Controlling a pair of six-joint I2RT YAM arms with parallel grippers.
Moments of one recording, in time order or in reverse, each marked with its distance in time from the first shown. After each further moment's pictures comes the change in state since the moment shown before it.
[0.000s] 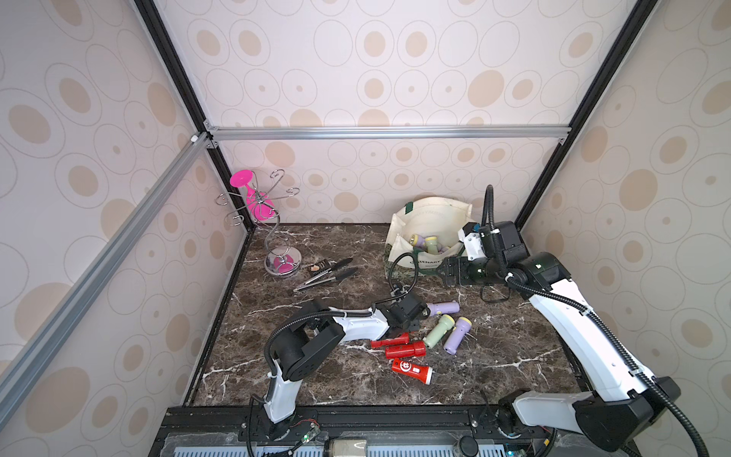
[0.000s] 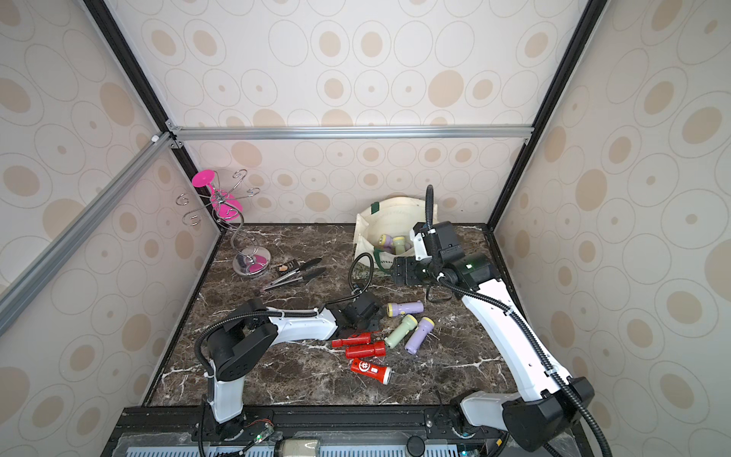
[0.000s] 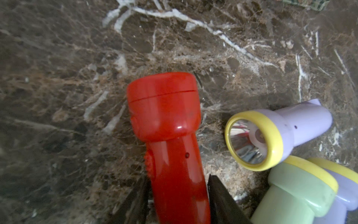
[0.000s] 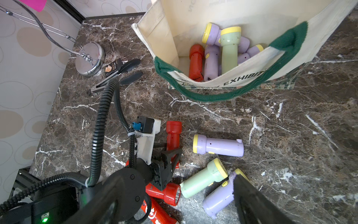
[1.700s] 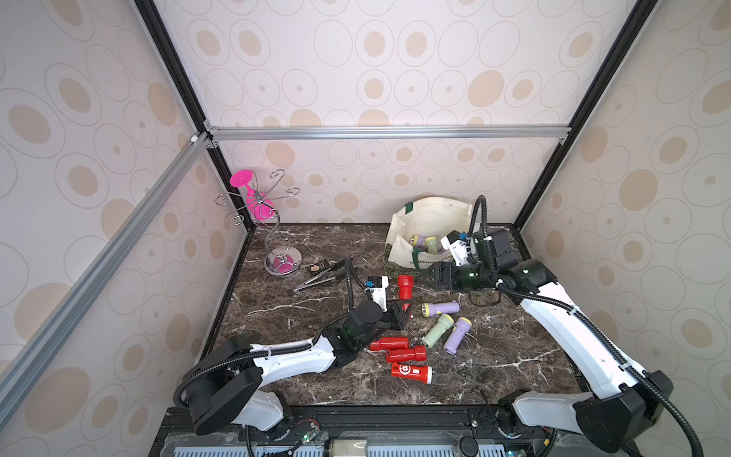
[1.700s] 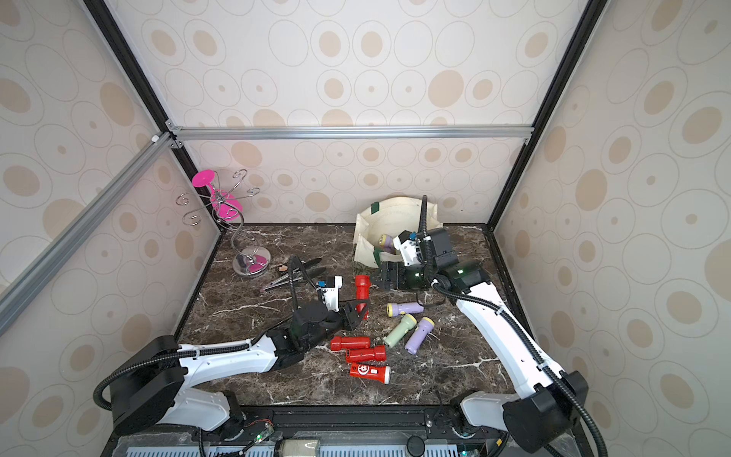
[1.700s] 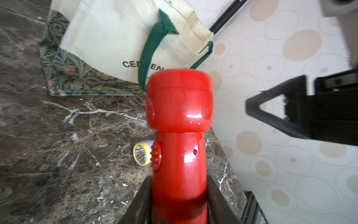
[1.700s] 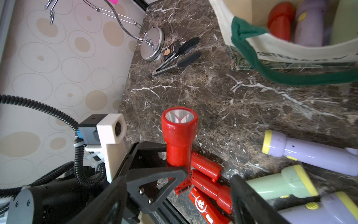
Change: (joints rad) left arm -0.005 -0.557 -0.522 0.706 0.098 0.157; right arm 0.001 0.016 -0.140 0.186 -0.423 0.129
